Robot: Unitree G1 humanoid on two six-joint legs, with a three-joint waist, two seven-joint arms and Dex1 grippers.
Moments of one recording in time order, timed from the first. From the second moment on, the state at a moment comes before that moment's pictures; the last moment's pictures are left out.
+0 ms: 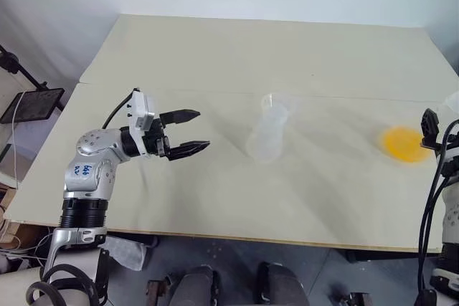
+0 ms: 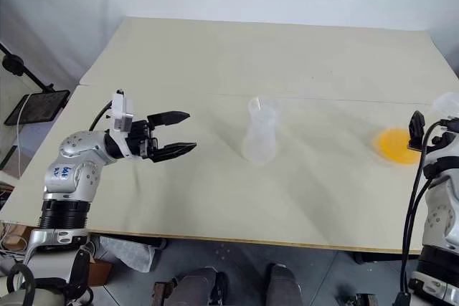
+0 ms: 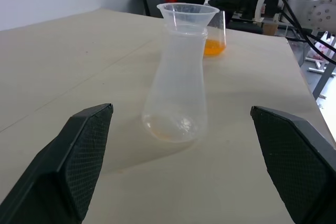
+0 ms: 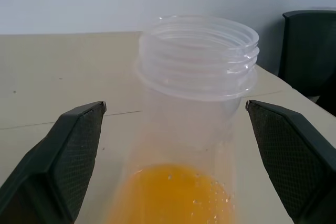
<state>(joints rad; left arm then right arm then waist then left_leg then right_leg) -0.58 0.53 0.12 0.17 -0.47 0.28 -1.17 -0.31 -0.60 -0.59 0.15 0.45 0.22 0.17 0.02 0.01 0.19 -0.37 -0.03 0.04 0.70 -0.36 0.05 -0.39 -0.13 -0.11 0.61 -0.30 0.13</state>
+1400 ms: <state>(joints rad) -0.51 0.53 0.14 0.17 -0.47 0.21 -1.13 -0.49 -0.67 -0.24 -0.19 0.33 0.47 0.26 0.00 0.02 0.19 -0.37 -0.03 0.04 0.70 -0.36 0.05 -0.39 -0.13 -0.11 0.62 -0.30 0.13</state>
